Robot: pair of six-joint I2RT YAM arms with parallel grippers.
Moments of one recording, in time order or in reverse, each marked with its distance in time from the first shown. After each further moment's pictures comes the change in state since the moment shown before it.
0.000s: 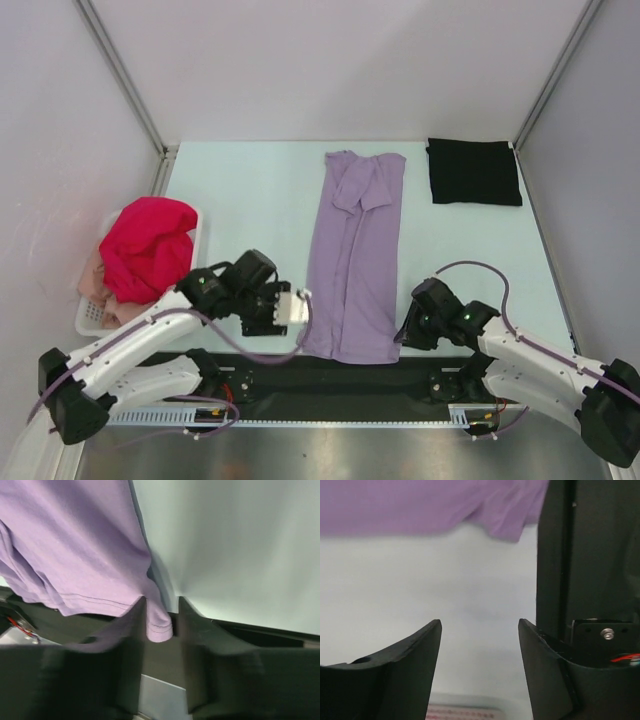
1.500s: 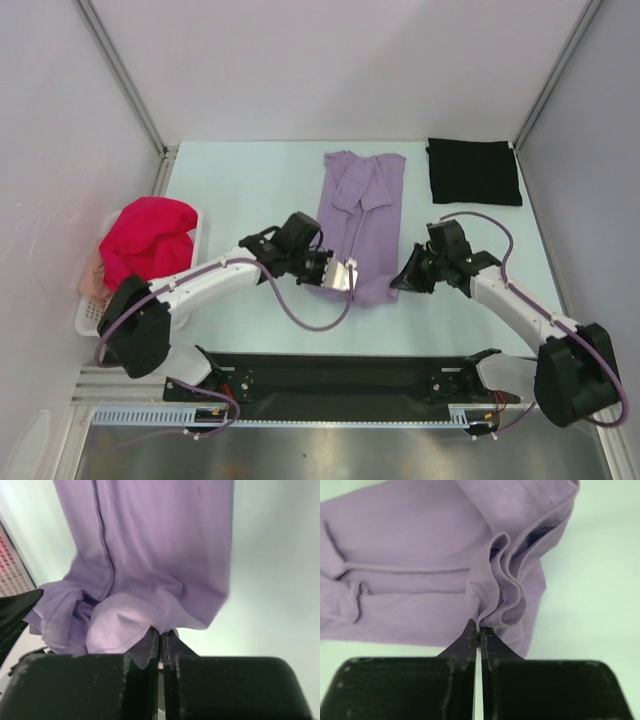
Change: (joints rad) left arm -0.034 0.455 0.144 0.523 0.190 0.319; right arm -0.370 0.288 0.305 0.104 -0.269 -0.304
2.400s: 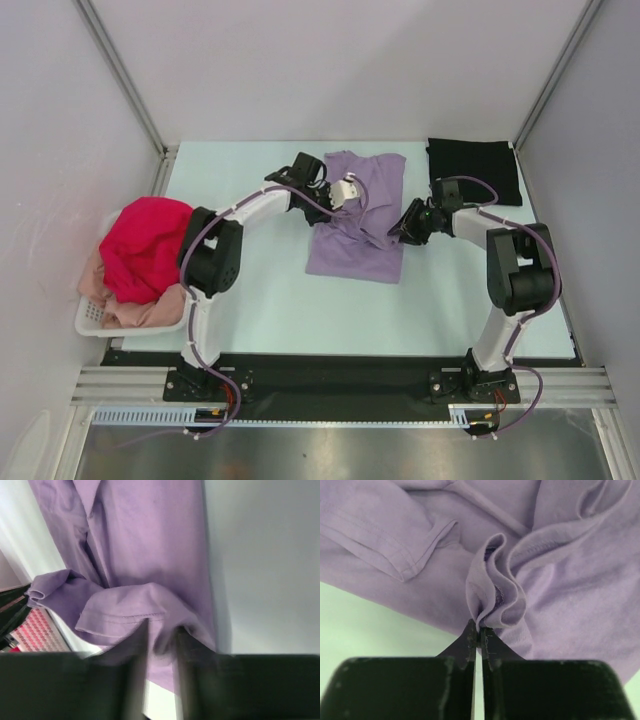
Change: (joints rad) left arm 0.307 0.668 0.672 -0.051 0.032 -0.268; right arm -0.232 0.661 0.404 0.283 -0.099 -0.045
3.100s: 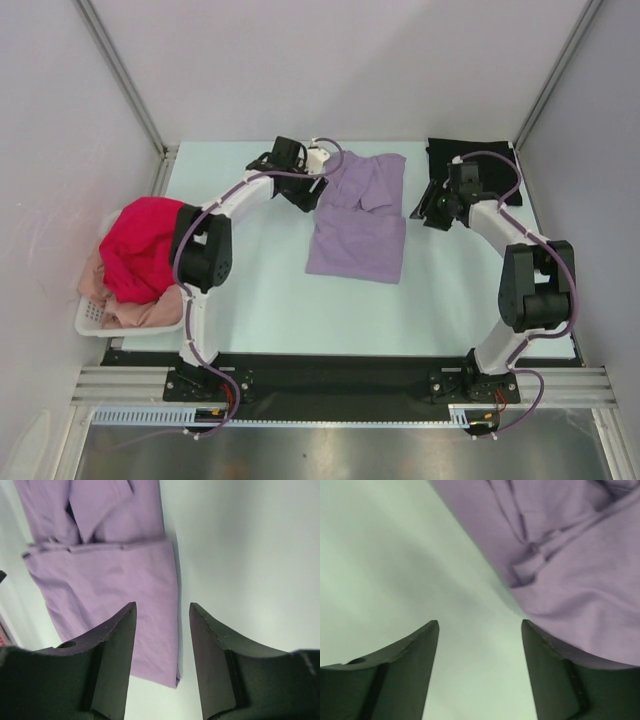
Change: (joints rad) left arm 0.106 0.056 0.137 0.026 -0.257 -0.417; right arm -0.070 -0.107 0.119 -0.141 0.226 -0.211
